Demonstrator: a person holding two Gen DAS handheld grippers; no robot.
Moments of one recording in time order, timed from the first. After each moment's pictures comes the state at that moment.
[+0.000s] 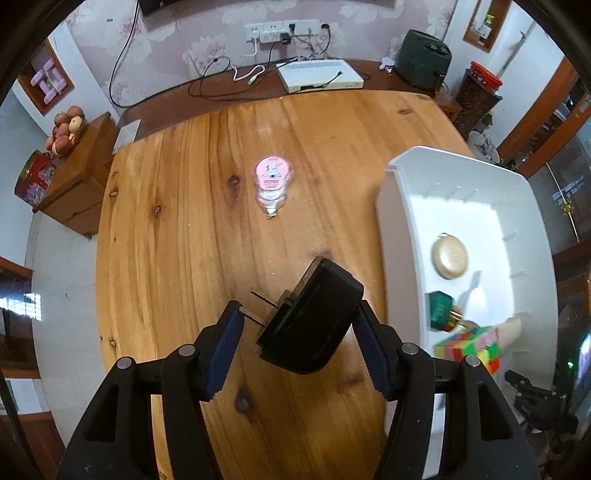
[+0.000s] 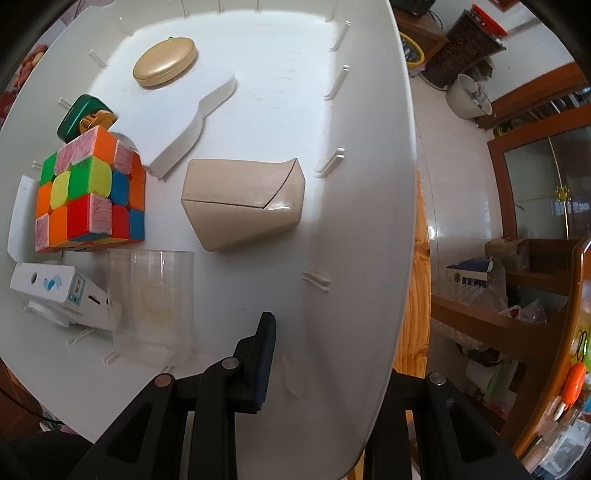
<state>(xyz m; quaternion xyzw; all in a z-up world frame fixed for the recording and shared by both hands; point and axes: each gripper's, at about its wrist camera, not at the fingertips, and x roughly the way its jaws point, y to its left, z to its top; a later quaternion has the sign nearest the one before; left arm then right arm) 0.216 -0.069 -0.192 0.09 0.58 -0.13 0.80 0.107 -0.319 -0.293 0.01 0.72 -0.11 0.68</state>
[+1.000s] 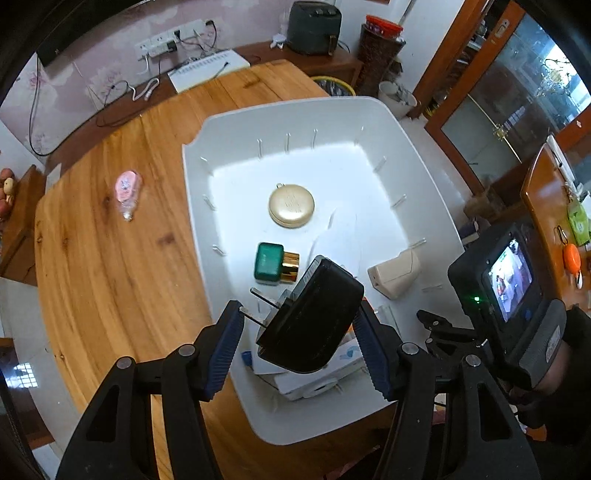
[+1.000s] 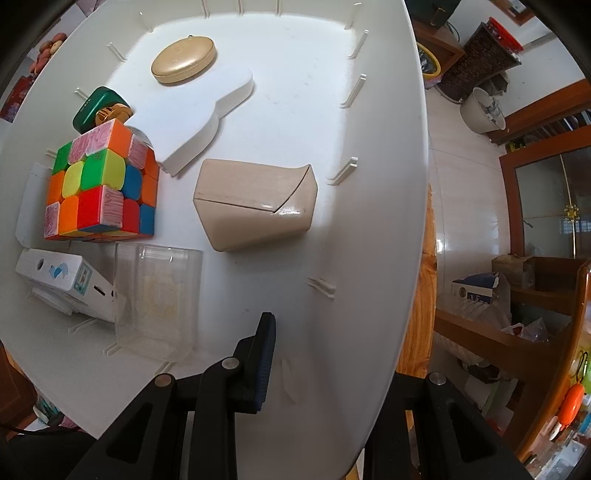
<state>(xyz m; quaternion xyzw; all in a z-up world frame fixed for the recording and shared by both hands) 0.141 -0.180 -0.181 0.14 0.59 -0.27 0.75 0.104 -0.320 -0.290 0.01 0.72 -0.08 0.69</state>
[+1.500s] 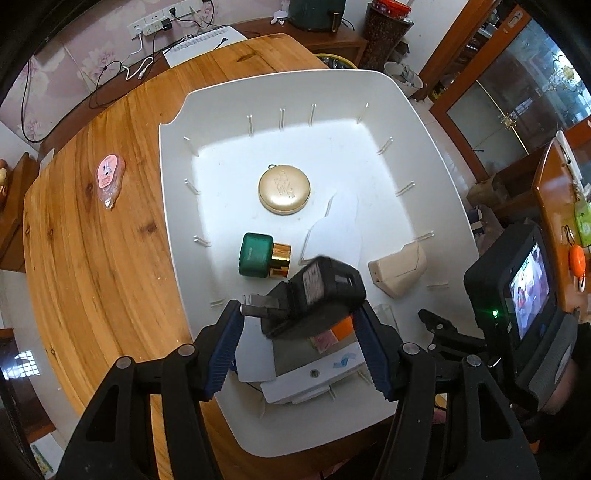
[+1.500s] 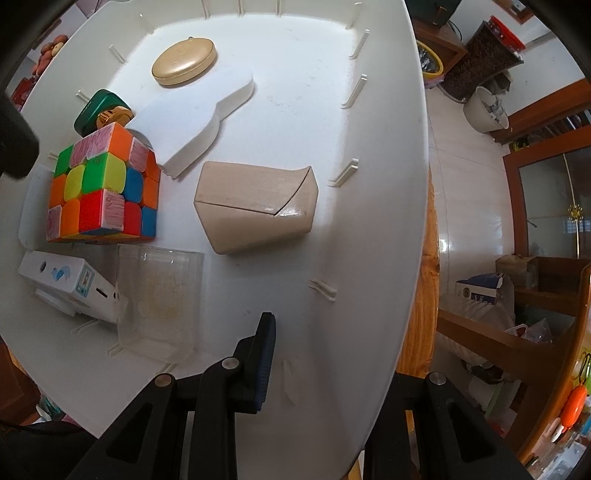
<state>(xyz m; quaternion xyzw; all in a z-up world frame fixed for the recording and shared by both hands) 0.148 -0.198 -0.199 0.15 0.63 -0.26 0.72 0.107 -0.325 -0.291 0.01 0.72 -0.07 0.69</state>
